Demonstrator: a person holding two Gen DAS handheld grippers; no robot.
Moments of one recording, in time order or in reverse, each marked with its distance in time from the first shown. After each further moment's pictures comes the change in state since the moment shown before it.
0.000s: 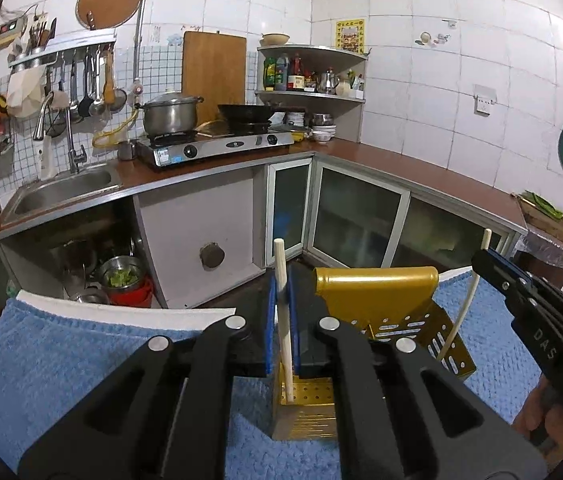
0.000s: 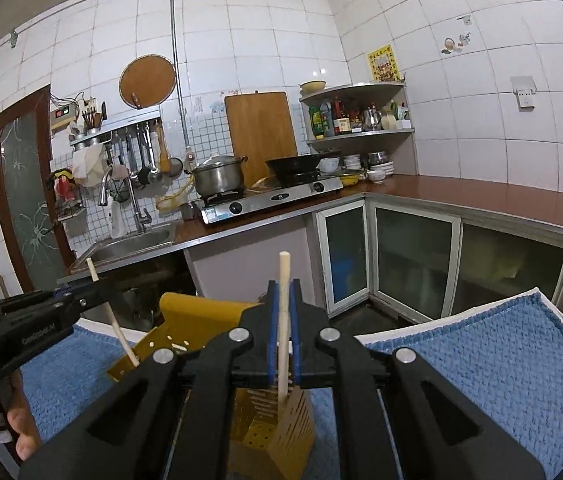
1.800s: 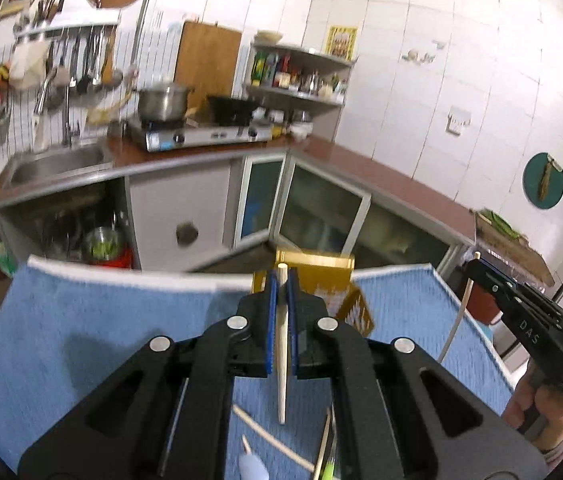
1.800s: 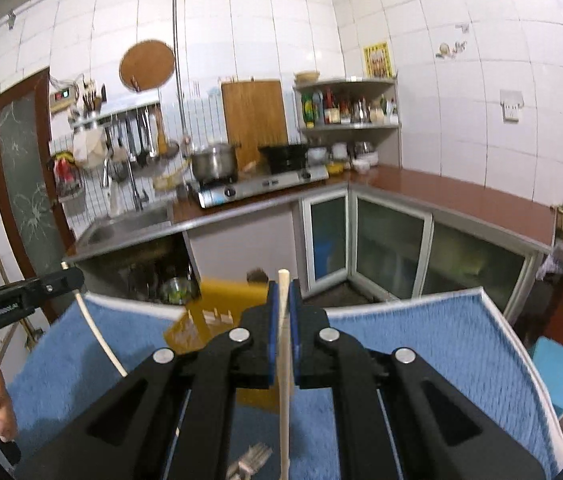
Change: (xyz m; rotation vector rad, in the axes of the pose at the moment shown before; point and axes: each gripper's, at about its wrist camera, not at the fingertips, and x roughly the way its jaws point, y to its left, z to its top) left arm -0.123 0.012 0.028 -0.096 0.039 -0.122; right arm -0.114 0.015 0.060 -0.039 0.081 -0.063
